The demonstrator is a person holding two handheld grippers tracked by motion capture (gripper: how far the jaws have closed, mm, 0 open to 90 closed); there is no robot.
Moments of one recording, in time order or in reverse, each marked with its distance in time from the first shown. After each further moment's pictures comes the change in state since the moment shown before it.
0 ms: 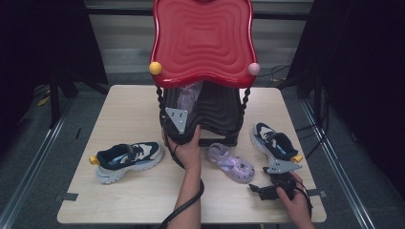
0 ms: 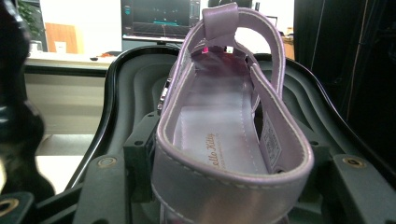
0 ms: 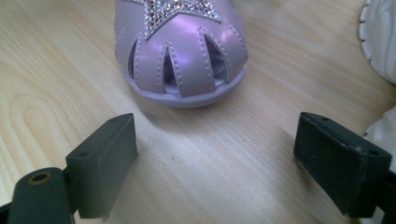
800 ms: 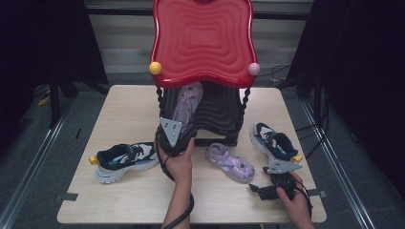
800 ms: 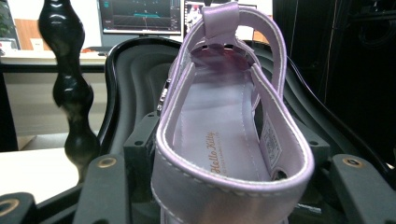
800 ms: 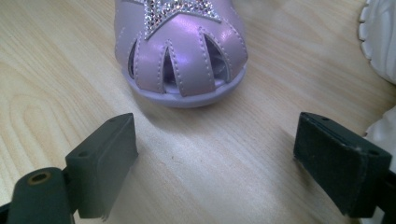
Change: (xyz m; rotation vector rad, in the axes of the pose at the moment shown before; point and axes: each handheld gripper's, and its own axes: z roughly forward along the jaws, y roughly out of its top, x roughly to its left) left arm 0.014 -0.001 -0.038 0.035 -0.078 0.039; right arm 0.000 0.000 0.000 0.001 -0.001 -0.001
